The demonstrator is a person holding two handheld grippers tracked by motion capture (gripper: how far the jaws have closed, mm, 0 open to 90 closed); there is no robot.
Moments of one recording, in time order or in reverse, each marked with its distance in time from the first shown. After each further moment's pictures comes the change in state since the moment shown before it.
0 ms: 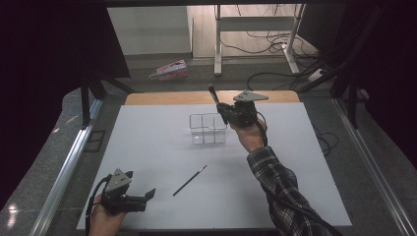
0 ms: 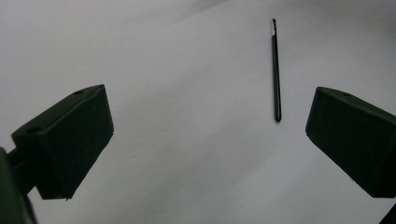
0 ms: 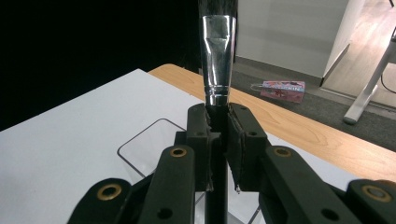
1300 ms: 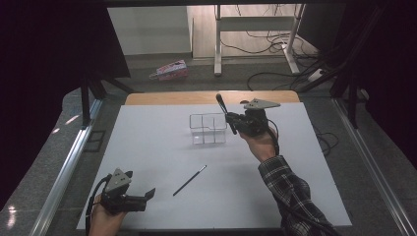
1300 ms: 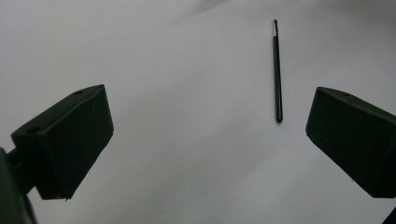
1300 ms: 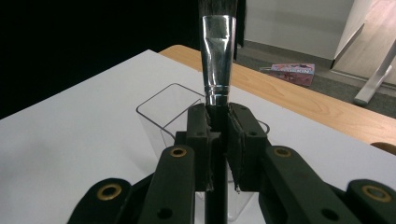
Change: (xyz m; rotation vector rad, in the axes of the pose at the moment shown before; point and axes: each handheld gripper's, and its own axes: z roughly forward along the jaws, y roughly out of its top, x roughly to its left) left arm 0.000 0.000 0.000 -0.006 0.005 -0.005; right arm -0.001 -0.015 -0.036 0.056 0.037 0.019
